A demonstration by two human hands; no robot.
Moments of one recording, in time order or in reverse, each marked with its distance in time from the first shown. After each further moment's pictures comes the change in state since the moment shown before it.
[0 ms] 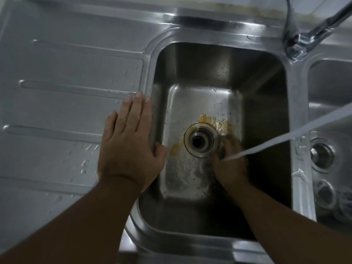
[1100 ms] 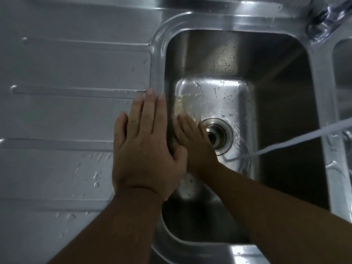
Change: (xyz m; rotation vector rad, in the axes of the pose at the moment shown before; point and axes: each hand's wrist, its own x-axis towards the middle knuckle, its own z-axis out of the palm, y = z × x) left_hand 0.001 -0.002 -0.002 -0.066 -0.020 0.015; right_hand 0.032 -0.053 0.101 -0.529 -0.084 -0.627
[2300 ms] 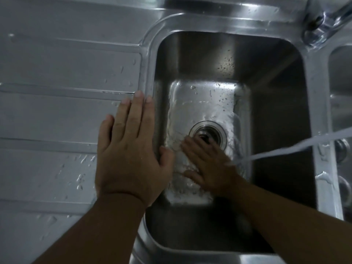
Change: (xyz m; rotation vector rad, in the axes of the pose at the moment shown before) left_hand 0.001 0.002 -0.004 0.040 0.006 -0.021; right_hand -0.061 0.060 -0.009 -0.170 -0.093 -0.208
